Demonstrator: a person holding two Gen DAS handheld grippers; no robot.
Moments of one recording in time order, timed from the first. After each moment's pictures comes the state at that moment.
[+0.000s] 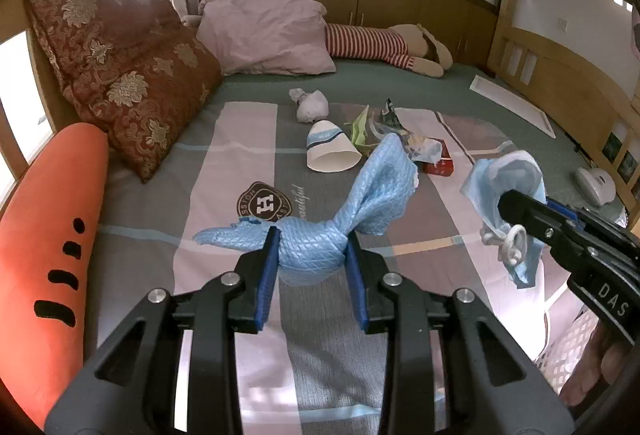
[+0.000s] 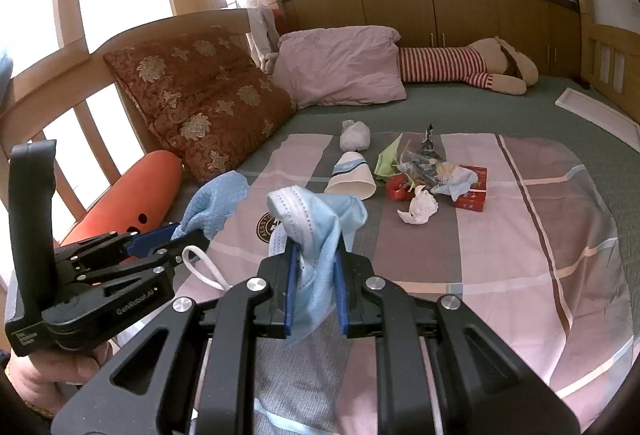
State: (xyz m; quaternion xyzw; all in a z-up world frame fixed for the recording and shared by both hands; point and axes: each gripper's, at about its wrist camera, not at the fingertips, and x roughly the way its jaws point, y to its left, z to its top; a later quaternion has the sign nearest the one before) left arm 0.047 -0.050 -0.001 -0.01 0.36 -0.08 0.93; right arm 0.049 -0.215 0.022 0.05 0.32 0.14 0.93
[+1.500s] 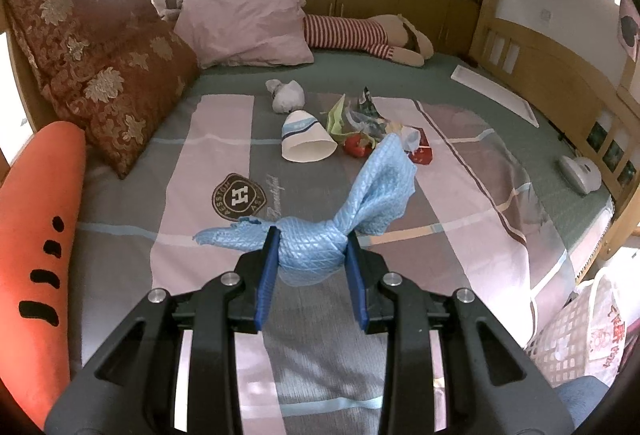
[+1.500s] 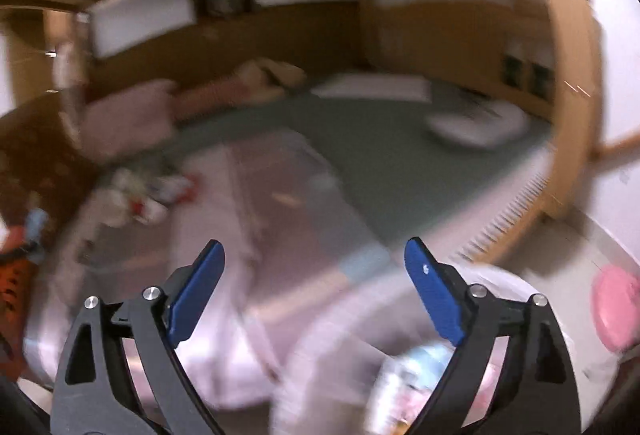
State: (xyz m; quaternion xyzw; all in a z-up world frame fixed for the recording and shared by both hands) left arm 0.048 -0.064 -0.005 -0.01 0.37 -0.11 0.92; right arm -0.115 -0.428 0.055 0.10 0.25 -0.16 0.95
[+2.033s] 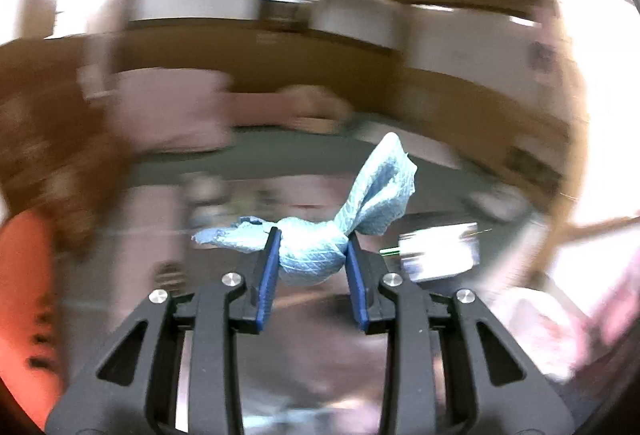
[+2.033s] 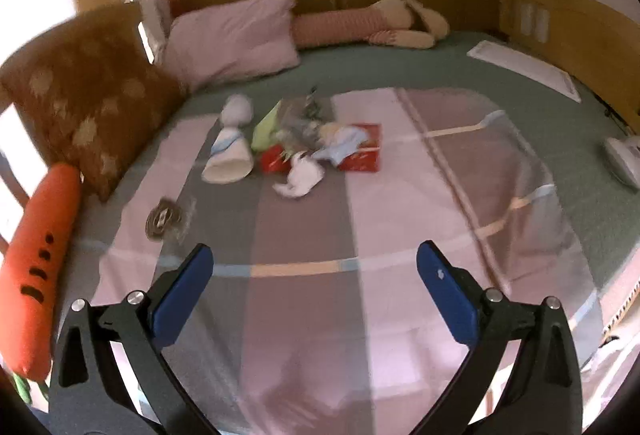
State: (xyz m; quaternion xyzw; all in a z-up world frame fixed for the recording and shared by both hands) left arm -0.029 -0.133 0.125 -0.01 0.25 -0.29 0.92; right arm 0.082 -0.268 -0.015 0.06 0.39 -0.02 0.92
